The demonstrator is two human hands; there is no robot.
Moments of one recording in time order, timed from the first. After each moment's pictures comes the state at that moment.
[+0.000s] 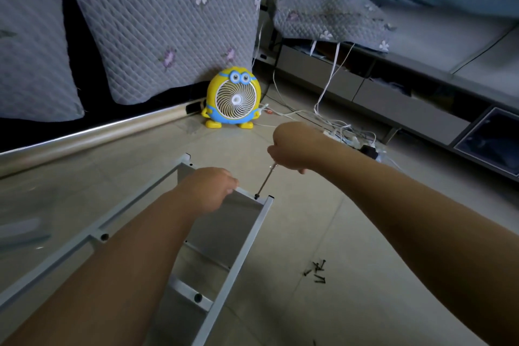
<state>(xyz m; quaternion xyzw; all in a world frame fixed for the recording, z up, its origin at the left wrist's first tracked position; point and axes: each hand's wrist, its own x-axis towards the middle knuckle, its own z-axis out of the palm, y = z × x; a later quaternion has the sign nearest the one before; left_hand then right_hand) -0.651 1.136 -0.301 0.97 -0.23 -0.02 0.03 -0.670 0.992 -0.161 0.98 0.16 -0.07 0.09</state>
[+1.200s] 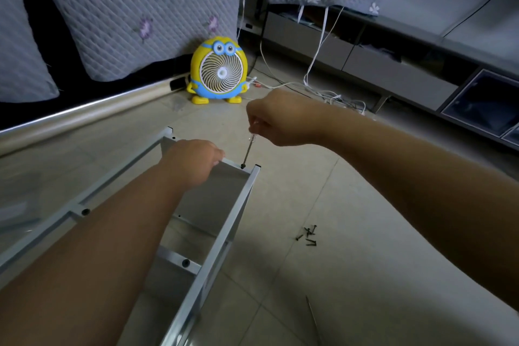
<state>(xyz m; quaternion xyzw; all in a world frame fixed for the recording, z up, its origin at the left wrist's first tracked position) -0.661 1.131 -0.293 0.98 -0.19 -0.01 -0.02 -0.693 0.977 -0.157 0.95 0.30 -0.02 0.07</state>
